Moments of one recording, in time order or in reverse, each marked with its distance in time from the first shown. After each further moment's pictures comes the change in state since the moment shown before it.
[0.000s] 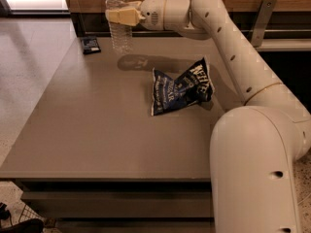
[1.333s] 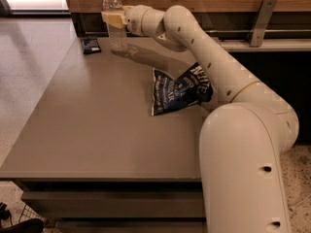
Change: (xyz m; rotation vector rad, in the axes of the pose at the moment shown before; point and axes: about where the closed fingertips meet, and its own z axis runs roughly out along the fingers) arm 0.034 -0.092 0.043 0.391 -0.015 -0.069
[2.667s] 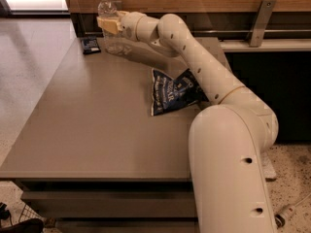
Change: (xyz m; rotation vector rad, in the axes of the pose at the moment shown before) arm 0.028 0.004 0.028 -0.037 -0.014 -0.020
